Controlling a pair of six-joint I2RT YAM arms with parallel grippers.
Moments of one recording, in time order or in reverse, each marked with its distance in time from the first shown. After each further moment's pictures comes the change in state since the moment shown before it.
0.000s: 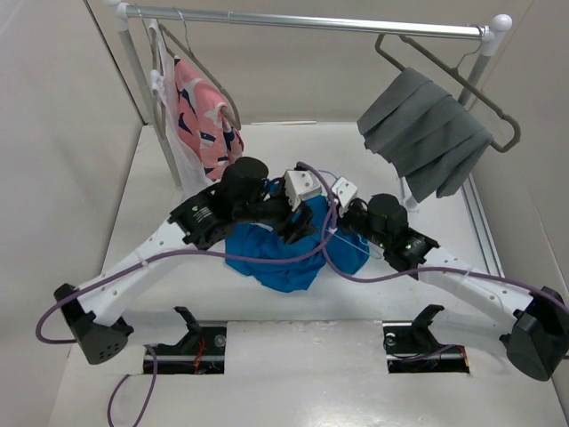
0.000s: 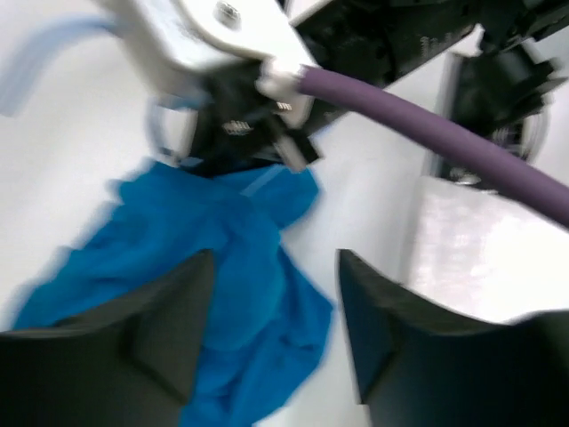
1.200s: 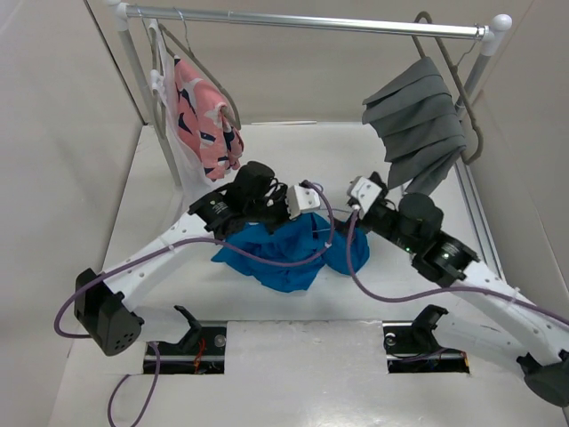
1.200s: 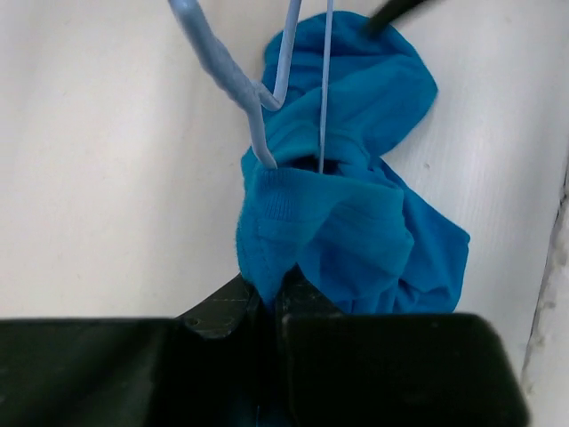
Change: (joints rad) left arm 0.101 0.067 -0.156 0.014 -0.048 0.425; right arm 0.028 -0.204 0.092 -0.192 -0.036 -0.177
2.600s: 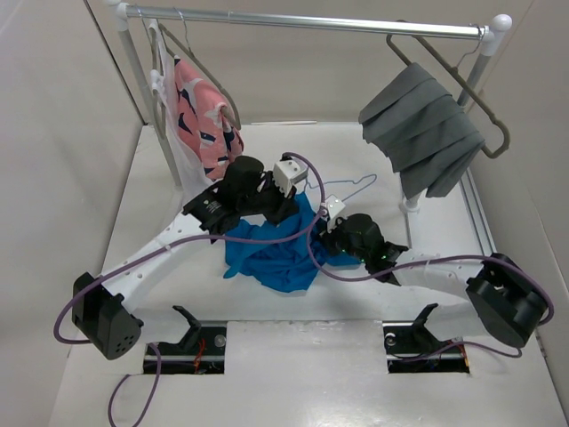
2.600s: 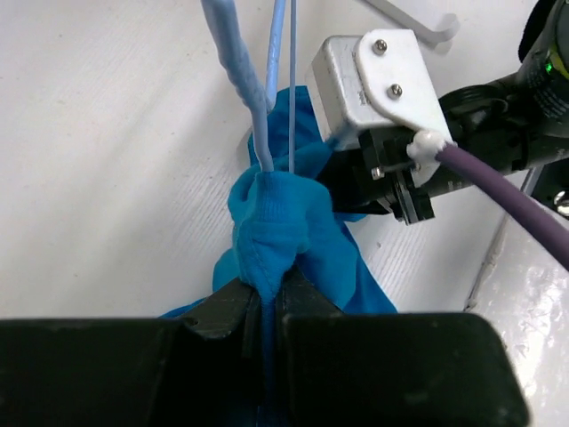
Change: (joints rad) left arm 0.072 -0.031 -0.043 0.164 -0.018 -0.466; right arm 0.045 0.441 -0.290 0.449 0.105 0.472
